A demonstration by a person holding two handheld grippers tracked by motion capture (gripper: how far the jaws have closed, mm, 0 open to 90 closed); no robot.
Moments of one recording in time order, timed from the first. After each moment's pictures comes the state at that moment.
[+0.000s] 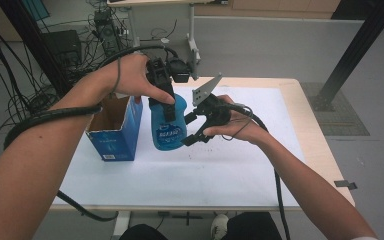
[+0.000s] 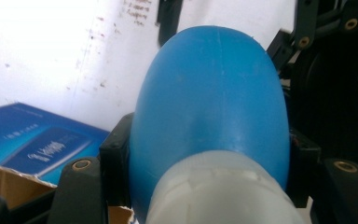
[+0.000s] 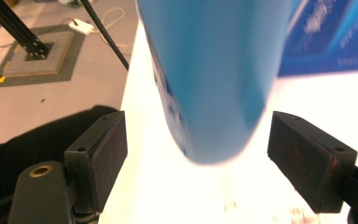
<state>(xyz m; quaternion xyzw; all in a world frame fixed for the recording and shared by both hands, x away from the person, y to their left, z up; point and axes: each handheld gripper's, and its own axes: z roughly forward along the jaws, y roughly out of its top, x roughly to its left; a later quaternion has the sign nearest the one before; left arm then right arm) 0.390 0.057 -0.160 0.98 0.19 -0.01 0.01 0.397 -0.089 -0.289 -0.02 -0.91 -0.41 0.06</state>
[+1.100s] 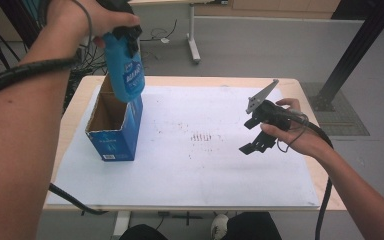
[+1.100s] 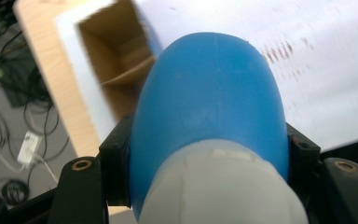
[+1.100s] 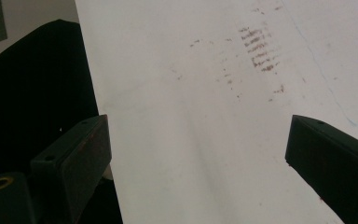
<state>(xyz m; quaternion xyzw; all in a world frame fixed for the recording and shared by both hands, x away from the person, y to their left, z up) 0.428 0.144 -0.034 0.80 0.59 0.10 0.05 0.364 -0.212 -0.273 -0.16 -0.95 -0.27 0.00</state>
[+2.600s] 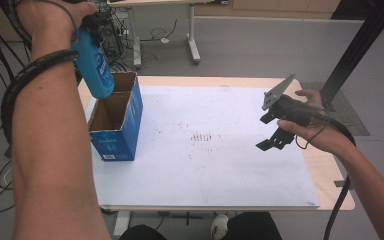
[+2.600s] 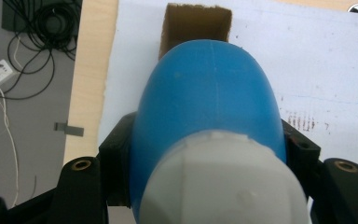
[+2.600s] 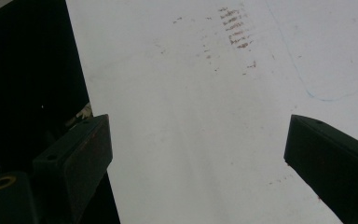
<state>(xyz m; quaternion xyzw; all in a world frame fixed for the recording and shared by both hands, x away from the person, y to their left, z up) 0.443 0.225 -0.058 0.65 0.75 0.10 0.09 0.358 -0.238 -0.250 -0.15 -0.96 -0.24 -0.03</state>
